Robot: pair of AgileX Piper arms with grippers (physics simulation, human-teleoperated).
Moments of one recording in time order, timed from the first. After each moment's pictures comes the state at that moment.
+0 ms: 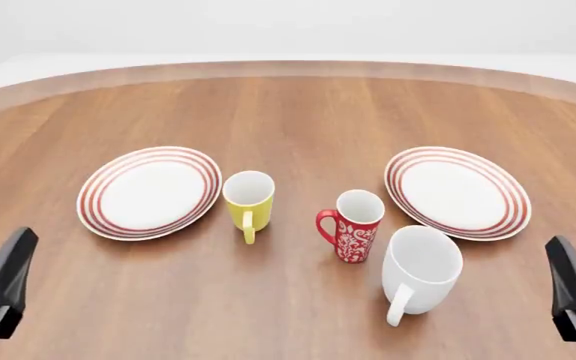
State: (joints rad) left arm -0.08 0.06 -0.07 0.02 0.03; right arm 0.00 0.01 0.00 0.00 0.00
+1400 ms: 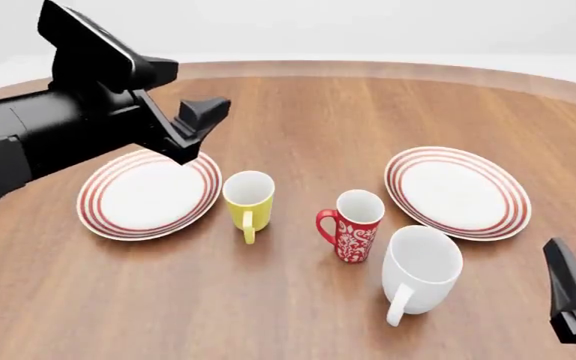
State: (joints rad) left arm -0.58 1.10 -0.83 0.01 0.28; right arm 0.00 0.01 0.00 0.01 -0.05
